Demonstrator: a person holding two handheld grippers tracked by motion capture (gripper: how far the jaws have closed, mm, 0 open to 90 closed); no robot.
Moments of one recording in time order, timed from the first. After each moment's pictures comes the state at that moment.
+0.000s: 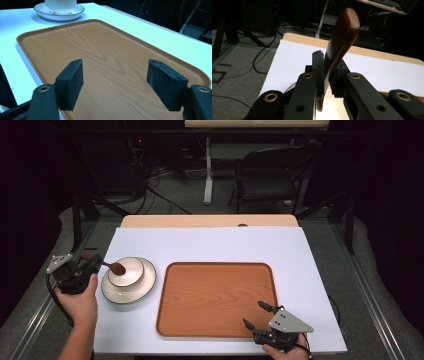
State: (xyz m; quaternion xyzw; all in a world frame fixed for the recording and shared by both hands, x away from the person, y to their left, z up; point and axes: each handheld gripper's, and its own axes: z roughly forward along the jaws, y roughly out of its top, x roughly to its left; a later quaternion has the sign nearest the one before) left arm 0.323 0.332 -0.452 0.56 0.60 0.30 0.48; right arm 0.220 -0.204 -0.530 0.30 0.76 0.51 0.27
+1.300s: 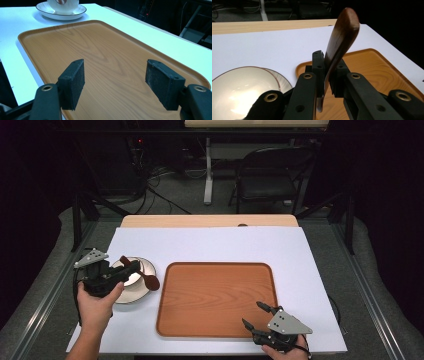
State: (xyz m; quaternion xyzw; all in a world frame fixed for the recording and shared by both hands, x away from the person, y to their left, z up) left arm 0.305 0.252 -0.414 0.71 0.48 0.15 0.49; right arm 0.219 -0.202 -0.530 0.28 0.77 0.51 0.27
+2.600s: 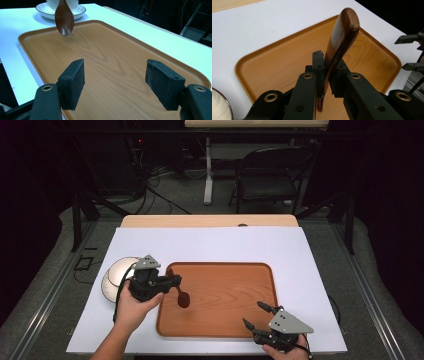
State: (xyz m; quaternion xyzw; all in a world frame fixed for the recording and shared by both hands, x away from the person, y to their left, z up) left arm 0.313 0.164 -0.437 0.81 0.38 0.07 0.44; right arm 0.219 -0.204 -0.530 0.29 0.77 0.51 0.27
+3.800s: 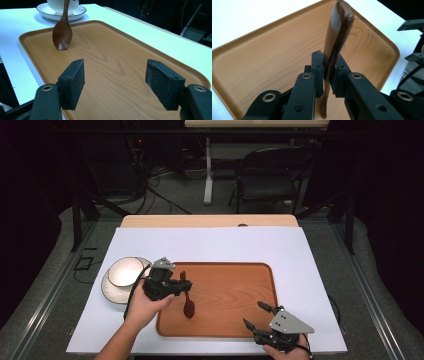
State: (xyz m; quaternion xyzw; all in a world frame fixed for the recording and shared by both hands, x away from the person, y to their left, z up) left arm 0.331 0.141 -0.458 0.83 0.38 0.02 0.40; right arm 0.219 -0.205 -0.529 0.29 0.77 0.51 0.27
